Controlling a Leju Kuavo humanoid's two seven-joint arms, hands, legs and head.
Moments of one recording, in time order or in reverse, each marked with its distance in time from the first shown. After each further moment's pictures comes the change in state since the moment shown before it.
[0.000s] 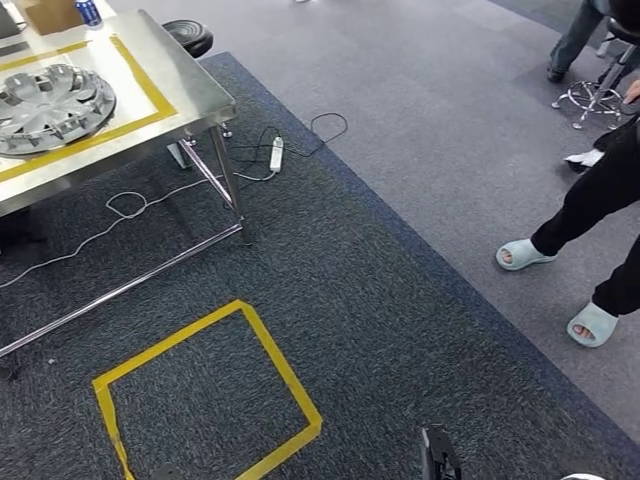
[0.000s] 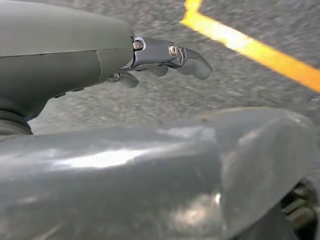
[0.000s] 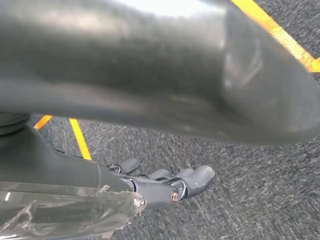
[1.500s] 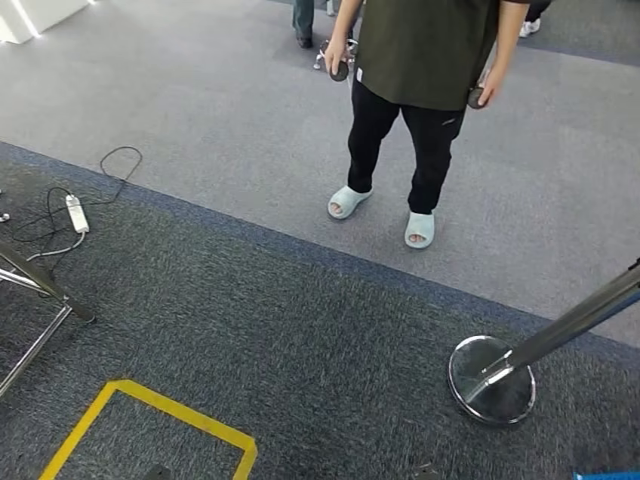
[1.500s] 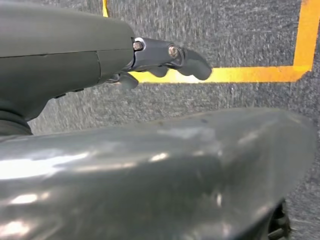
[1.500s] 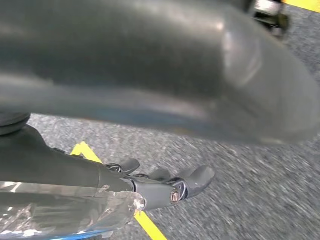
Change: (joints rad) left arm 0.014 0.003 0.047 0.000 0.023 0.062 -0.110; right arm 0.152 -0.055 0.129 -0.001 0.071 0.105 -0.134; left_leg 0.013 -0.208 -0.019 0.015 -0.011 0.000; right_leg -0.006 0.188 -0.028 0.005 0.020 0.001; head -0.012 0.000
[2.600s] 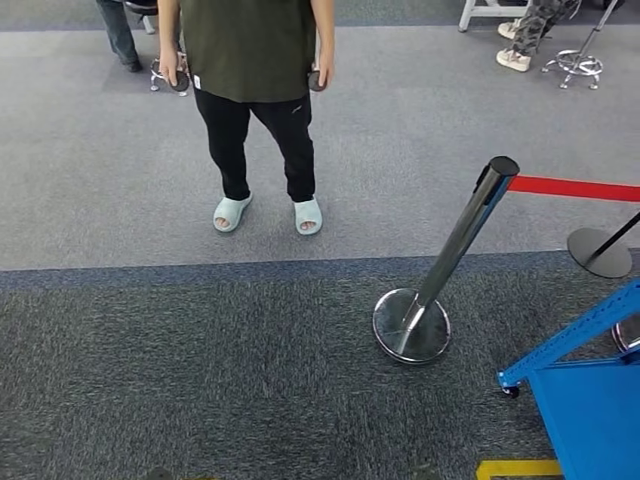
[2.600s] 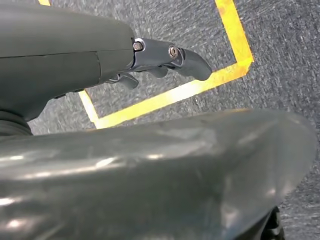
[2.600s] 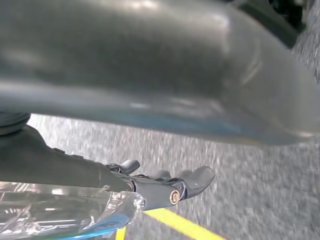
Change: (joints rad) left arm -0.006 -0.031 0.054 0.000 -0.013 0.055 -0.003; right arm -0.018 0.005 0.045 0.002 -0.020 -0.063 0.131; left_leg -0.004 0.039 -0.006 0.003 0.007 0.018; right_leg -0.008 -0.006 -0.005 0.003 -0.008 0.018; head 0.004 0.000
